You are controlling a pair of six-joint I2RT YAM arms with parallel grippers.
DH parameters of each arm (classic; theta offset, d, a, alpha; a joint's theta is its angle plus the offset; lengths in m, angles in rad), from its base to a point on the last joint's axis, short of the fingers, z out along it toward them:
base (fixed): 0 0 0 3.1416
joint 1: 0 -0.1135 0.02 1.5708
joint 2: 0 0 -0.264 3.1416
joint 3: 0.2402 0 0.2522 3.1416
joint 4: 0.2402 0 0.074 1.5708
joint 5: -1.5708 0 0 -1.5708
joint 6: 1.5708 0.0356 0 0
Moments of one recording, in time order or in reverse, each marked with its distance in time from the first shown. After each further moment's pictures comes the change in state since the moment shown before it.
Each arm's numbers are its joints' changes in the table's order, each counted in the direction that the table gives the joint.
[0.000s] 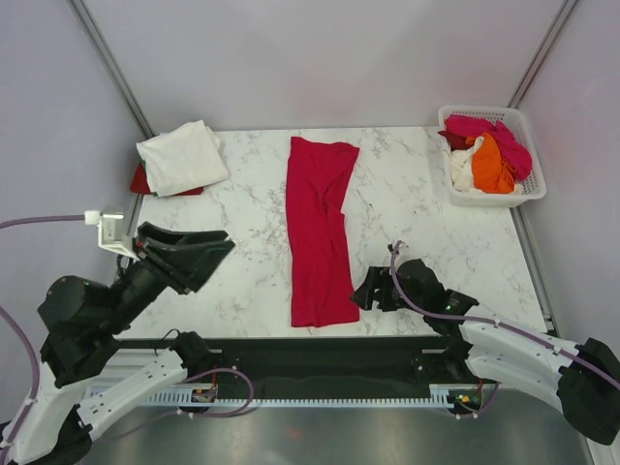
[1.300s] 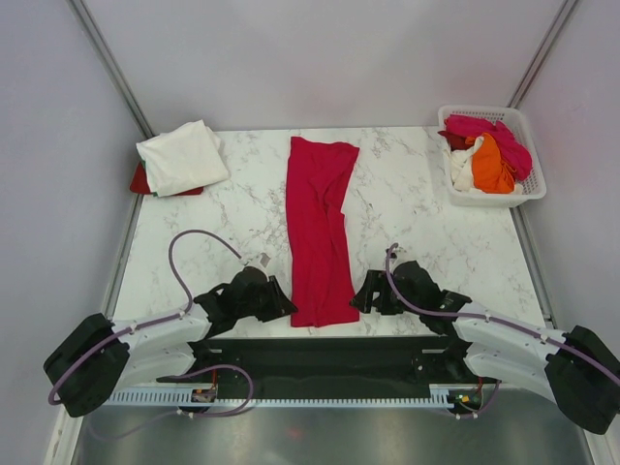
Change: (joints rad) left arm 0.000 0.620 -0.811 -0.427 -0.050 -0.391; right arm 0.000 0.090 -0.029 -0.029 0.007 0.039
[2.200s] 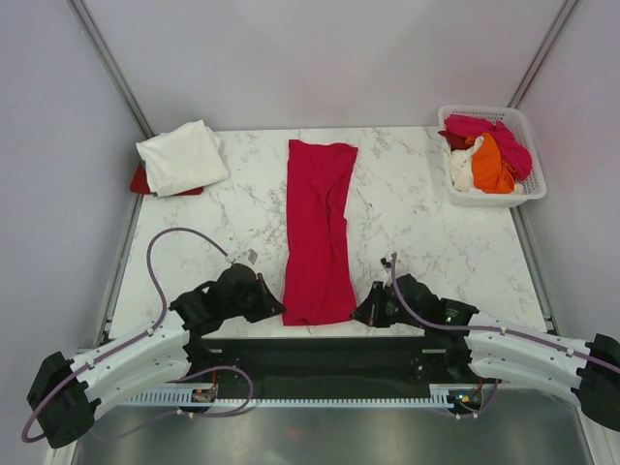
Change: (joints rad) left arm 0.002 -0.256 0.114 0.400 0.029 -0.016; right arm -0.207 -0.130 0.009 0.075 -0.064 0.175
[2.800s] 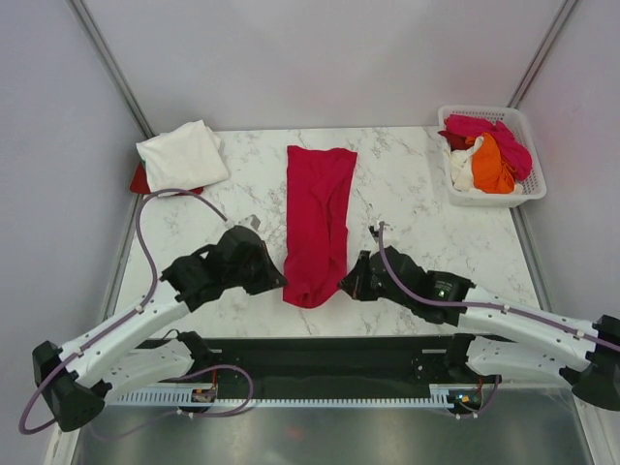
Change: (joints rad) left arm -0.003 0.094 0.430 0.348 0.047 0.034; right arm -0.111 0.085 0.399 0.288 -0.228 0.017
